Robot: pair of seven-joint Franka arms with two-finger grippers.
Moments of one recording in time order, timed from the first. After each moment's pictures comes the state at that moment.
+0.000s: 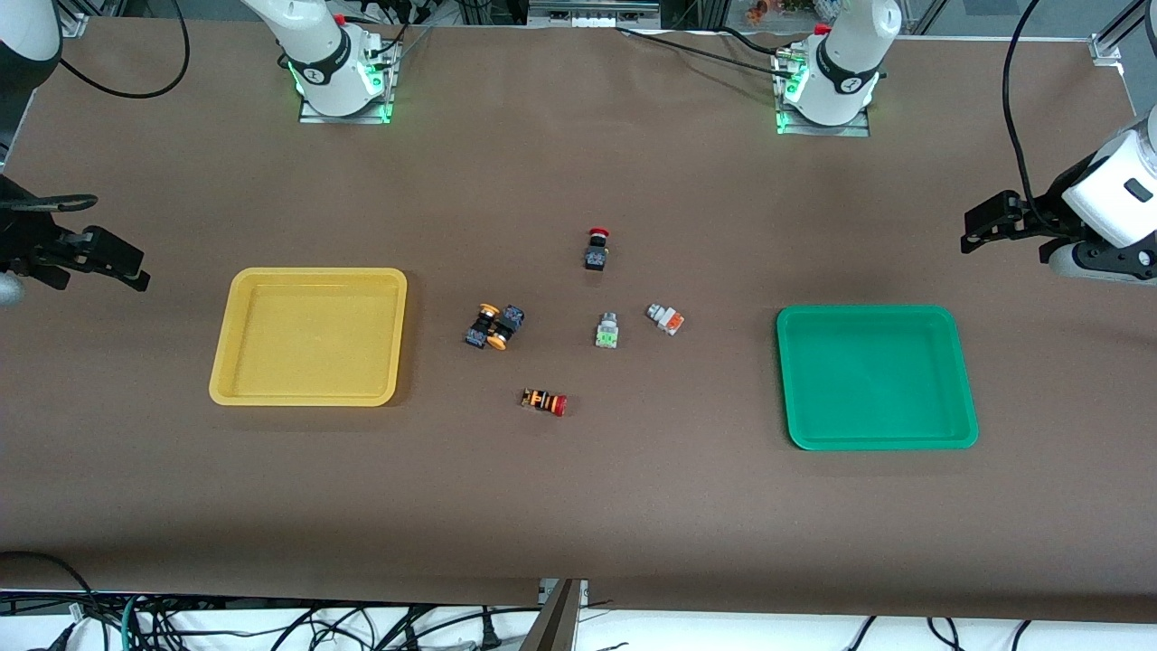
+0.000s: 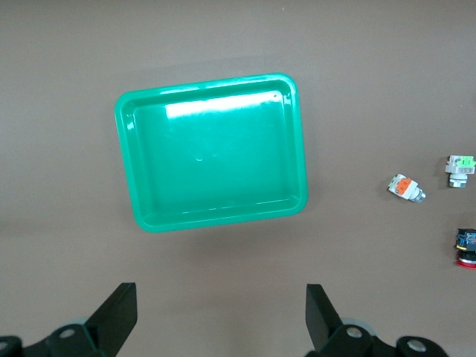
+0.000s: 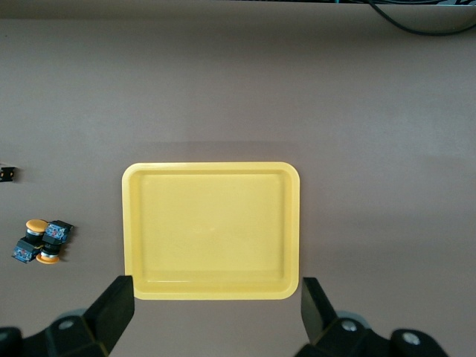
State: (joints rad) left arm 0.08 0.08 -0.11 -1.55 -0.01 1.57 0.07; right arm -0.02 0.14 0.01 -1.50 -0.01 1.72 0.00
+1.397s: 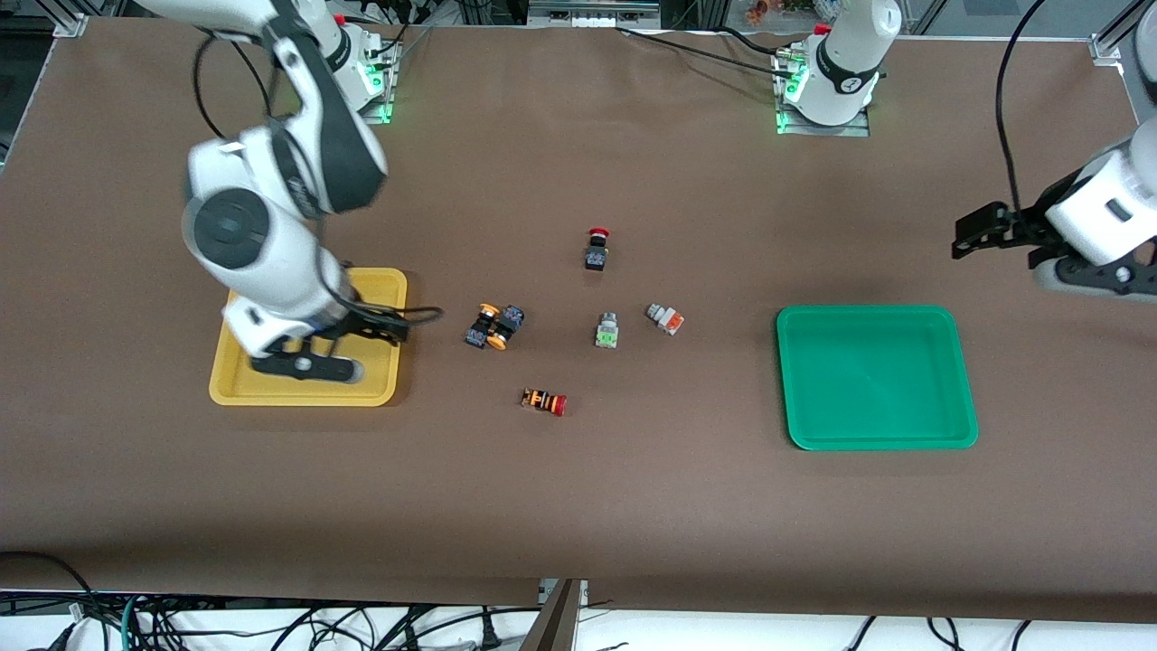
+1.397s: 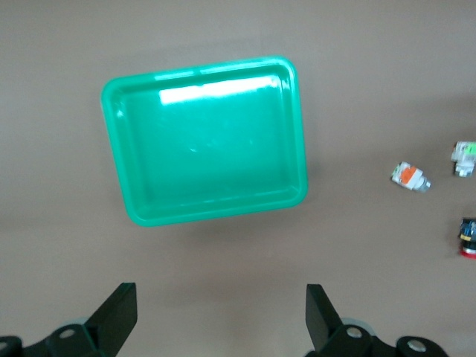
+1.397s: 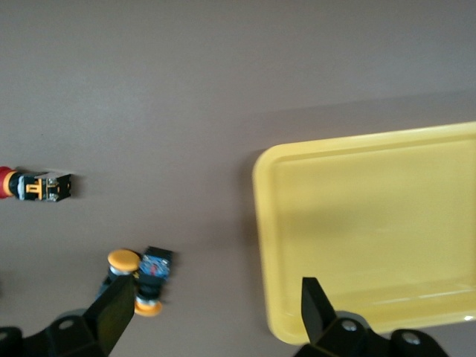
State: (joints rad) left arm 0.07 0.16 -0.11 -1.55 -0.01 1.56 0.08; right arm 0.38 0.49 0.01 -1.51 -0.05 1.96 0.56
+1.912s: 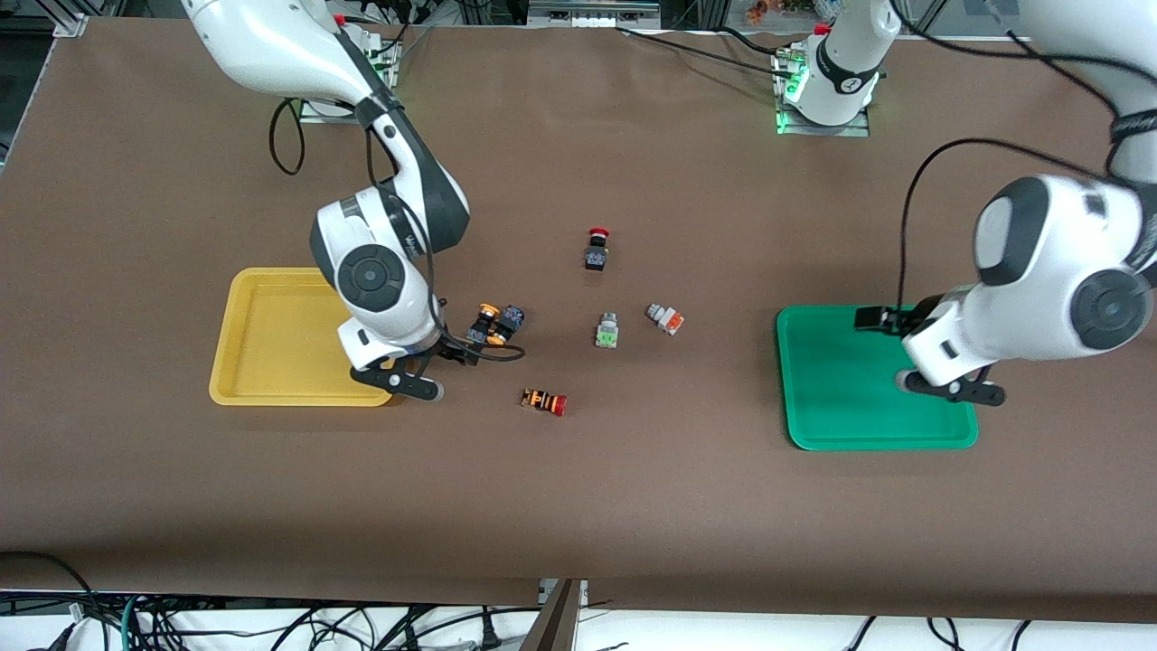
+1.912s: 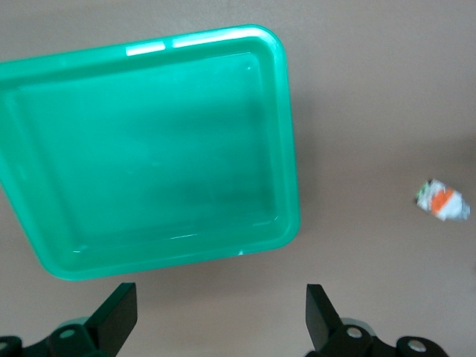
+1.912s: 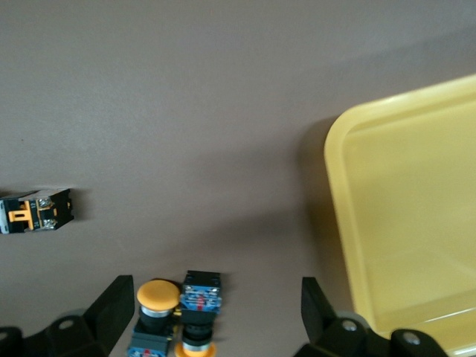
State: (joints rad) left arm -0.01 0.47 -0.12 -1.51 -0.02 1.71 -0.05; right arm 0.46 0.63 0.01 -1.51 -0.05 2.09 0.79
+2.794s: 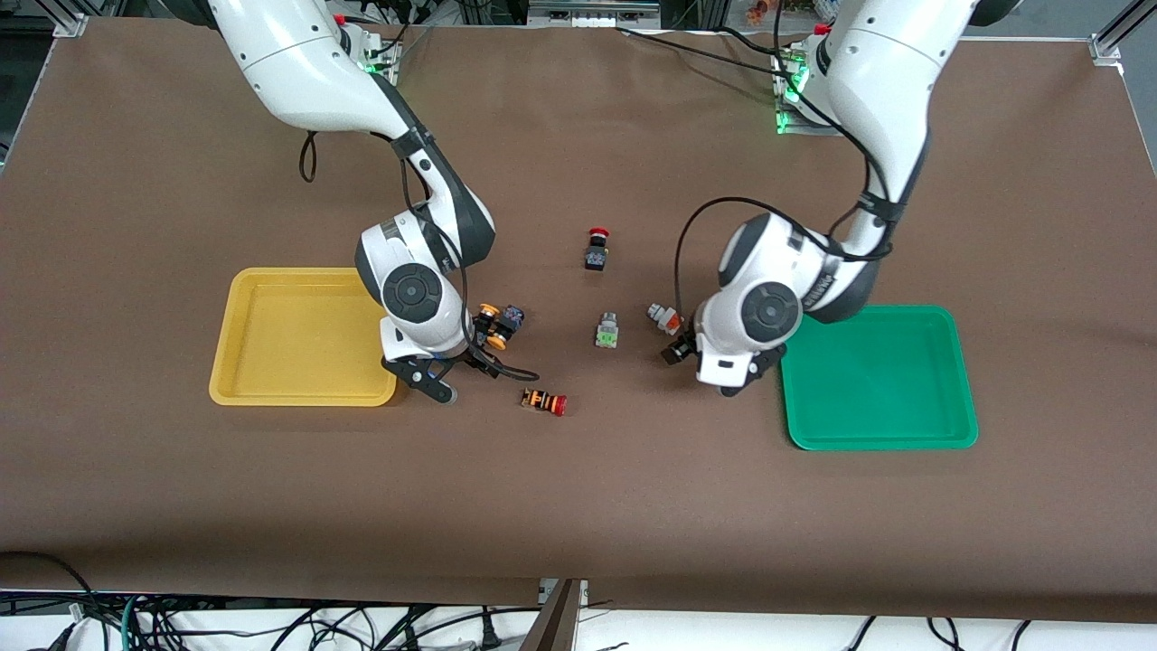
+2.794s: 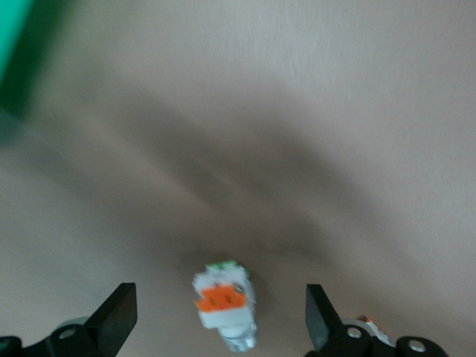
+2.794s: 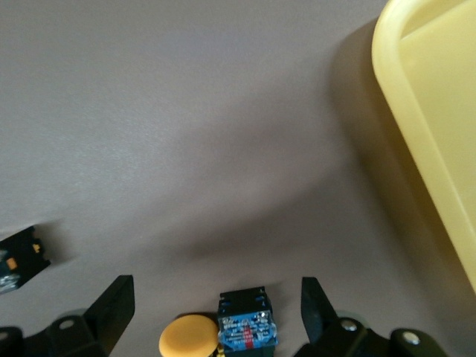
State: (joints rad) left arm -0.37 0.67 -0.13 -1.62 -0.13 2.13 -1.13; right arm 0.49 0.72 0.01 -1.57 -0.02 2.25 1.04
